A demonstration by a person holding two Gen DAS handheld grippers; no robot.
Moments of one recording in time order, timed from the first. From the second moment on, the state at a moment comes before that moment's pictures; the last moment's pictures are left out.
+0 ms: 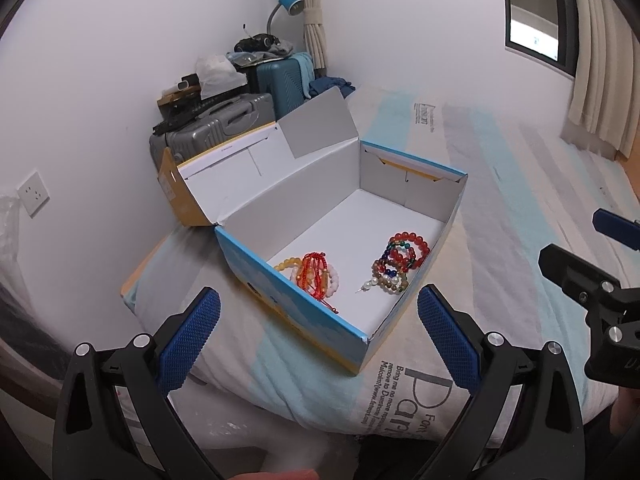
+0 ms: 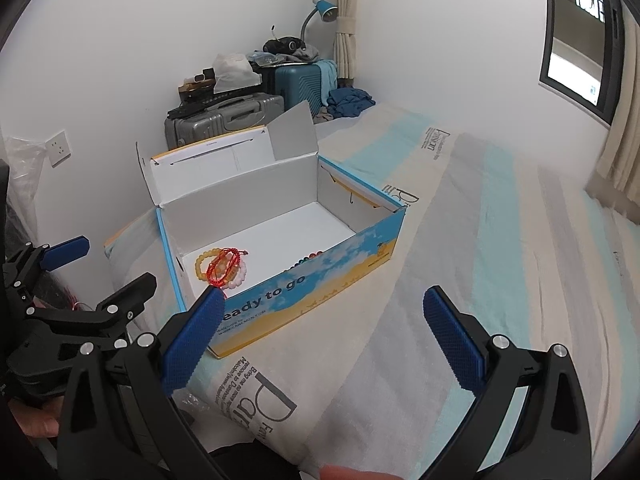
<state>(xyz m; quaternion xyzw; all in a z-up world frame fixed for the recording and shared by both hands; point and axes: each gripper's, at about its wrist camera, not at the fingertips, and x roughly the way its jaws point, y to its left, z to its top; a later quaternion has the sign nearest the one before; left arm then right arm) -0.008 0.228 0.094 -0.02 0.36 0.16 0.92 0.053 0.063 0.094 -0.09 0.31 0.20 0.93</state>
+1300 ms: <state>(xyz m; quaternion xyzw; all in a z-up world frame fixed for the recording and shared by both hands) -0.009 0.226 0.095 -0.03 0.35 0.15 0.92 0.053 0.068 0.087 -0.10 0.32 0.20 0.92</state>
